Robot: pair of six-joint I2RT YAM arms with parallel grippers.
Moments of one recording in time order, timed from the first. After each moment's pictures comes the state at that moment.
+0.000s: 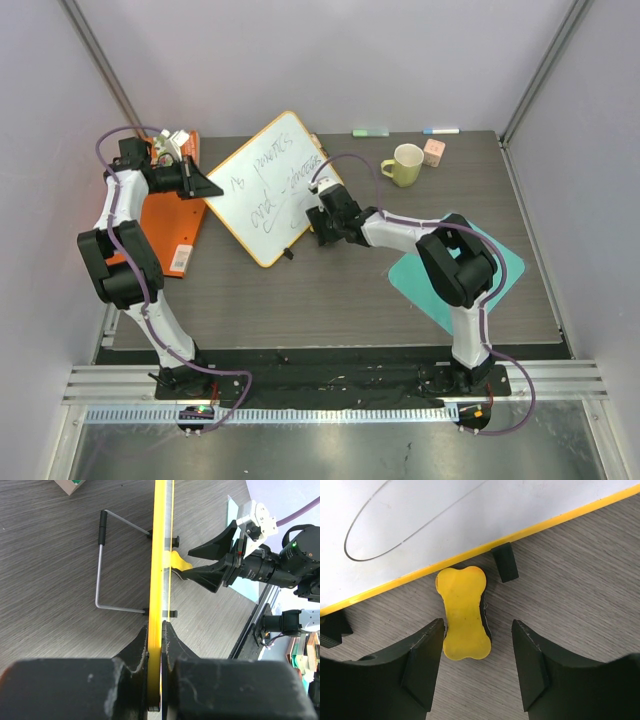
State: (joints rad) left arm 0.27 1.90 1.60 -0.78 1.09 0.21; right arm 0.69 2.00 1.32 -0.10 0.10 0.13
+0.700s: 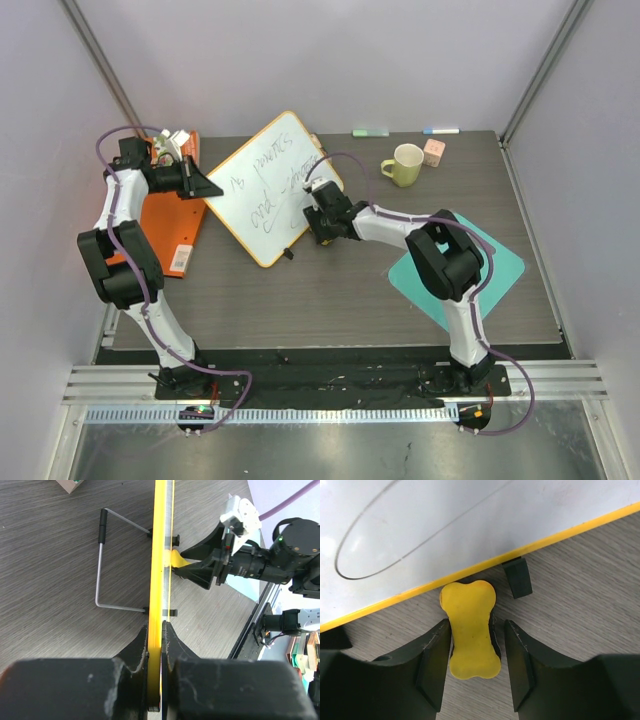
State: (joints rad) left arm 0.27 1.90 1.61 -0.80 1.08 0.22; right arm 0.69 2.09 1.44 -0.20 0.09 0.15
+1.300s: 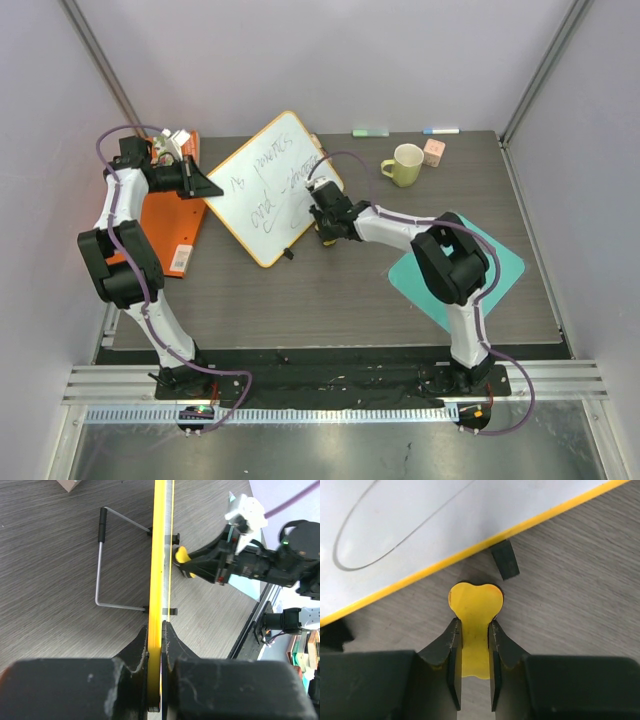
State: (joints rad) left arm 0.27 1.90 1.62 -0.82 1.08 0.24; right arm 0.70 2.08 1.46 -0.27 0.17 0.20
